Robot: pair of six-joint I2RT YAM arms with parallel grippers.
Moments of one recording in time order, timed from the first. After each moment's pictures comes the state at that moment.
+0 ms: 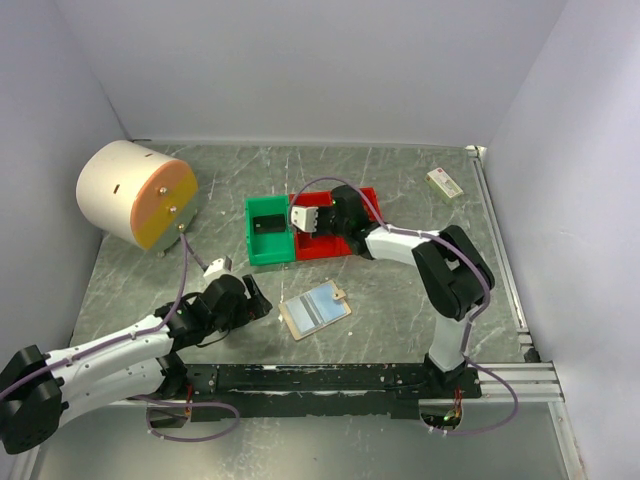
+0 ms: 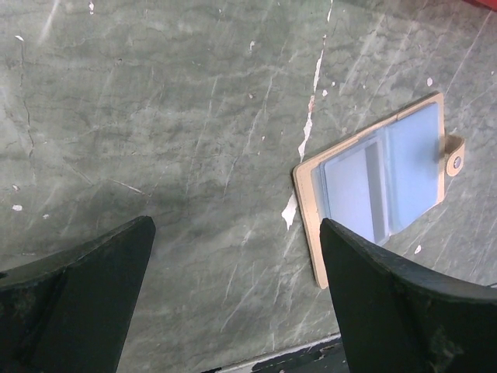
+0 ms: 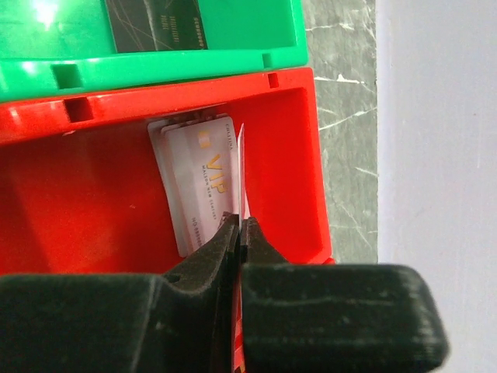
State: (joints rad) left arm -0.85 0.88 0.33 -0.29 -0.27 -1.08; right arm 0.58 1.85 1.04 0.29 -0.22 -1.09
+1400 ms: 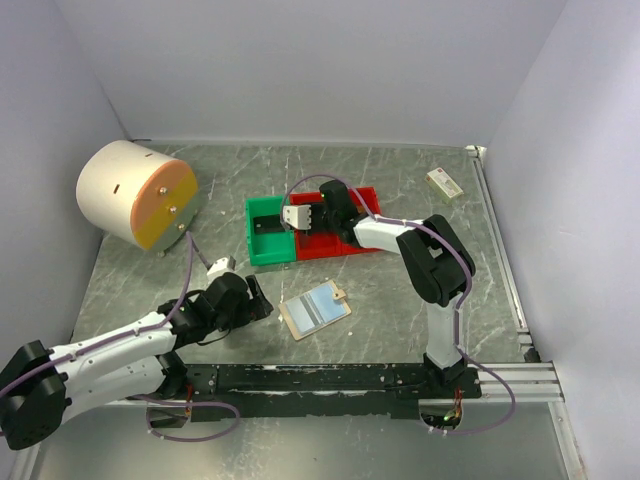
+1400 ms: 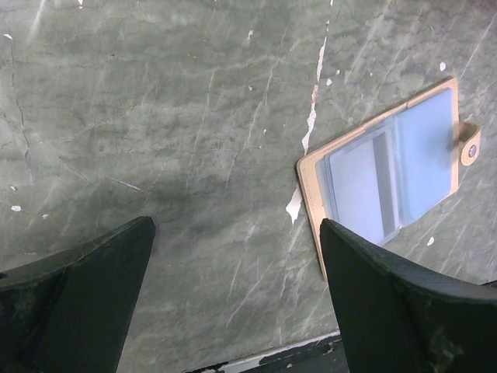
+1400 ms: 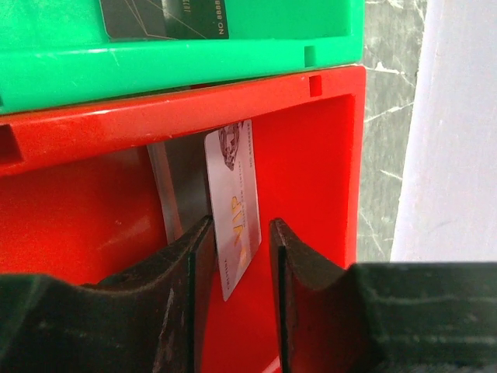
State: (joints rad) left arm -0.84 0.91 0.36 -0.30 -0.24 -1.05; right arm 0.58 2.01 1.21 0.16 -0.17 -1.17
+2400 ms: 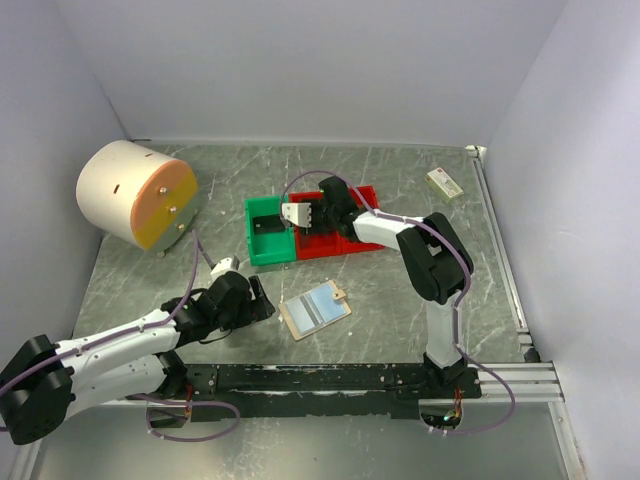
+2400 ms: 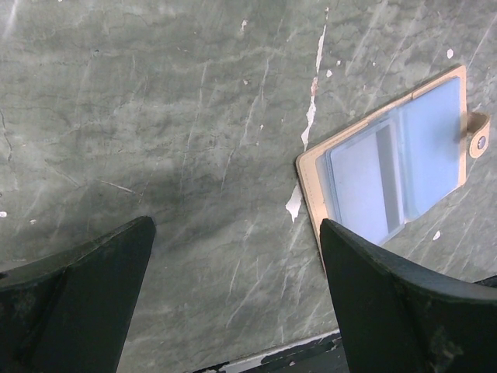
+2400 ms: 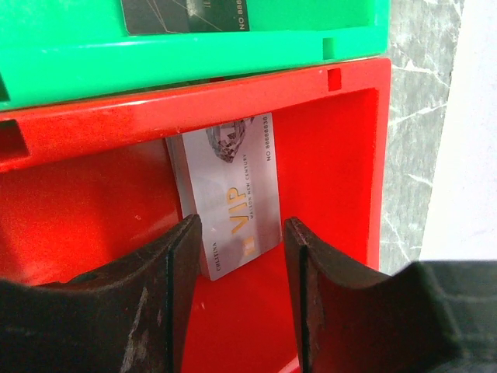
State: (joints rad) left arm -0.84 0.96 0.36 -0.28 -0.21 -1.02; right arm 0.57 2.03 1.28 0.04 -0.22 -1.15
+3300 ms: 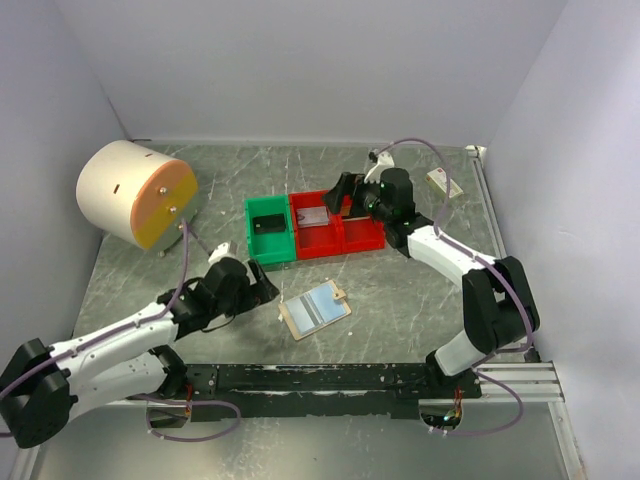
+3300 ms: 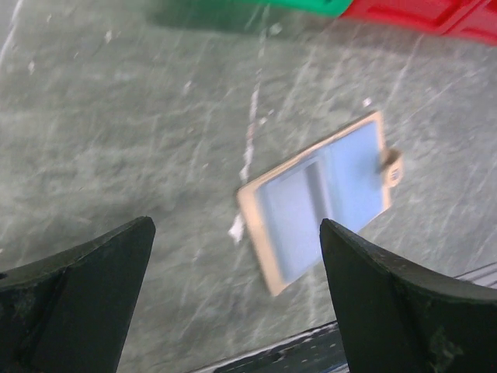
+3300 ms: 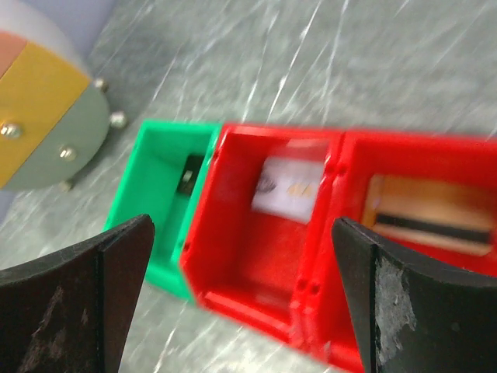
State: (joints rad) left arm -0.79 0.93 0.41 -0.26 -0.20 -1.03; right arm 0.39 1.55 0.96 0.34 -0.21 0.38
